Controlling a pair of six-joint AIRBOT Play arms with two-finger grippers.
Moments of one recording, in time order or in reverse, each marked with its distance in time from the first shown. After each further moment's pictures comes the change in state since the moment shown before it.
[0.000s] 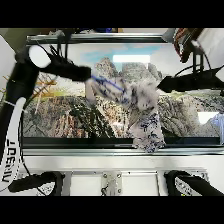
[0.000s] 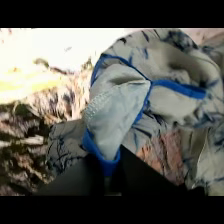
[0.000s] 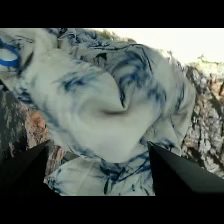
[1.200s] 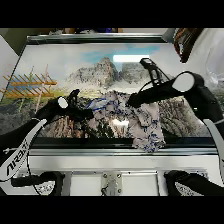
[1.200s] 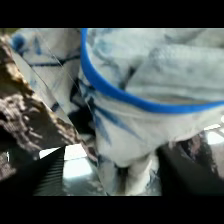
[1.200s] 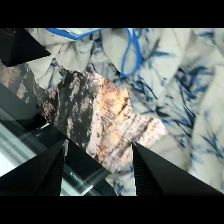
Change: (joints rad) left arm 0.091 -0.093 -0.642 -0.181 0.385 0.048; right arm 0.364 -0.119 -0.025 0.058 -0.095 -0.006
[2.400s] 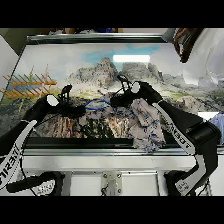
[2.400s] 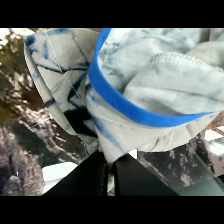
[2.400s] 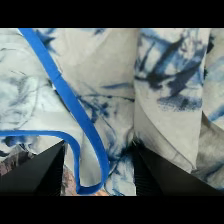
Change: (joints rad) left arm 0.091 0.101 0.000 -0.006 -0.063 0.087; right arm 0.091 -0.540 0.185 -0.003 -0.222 0.177
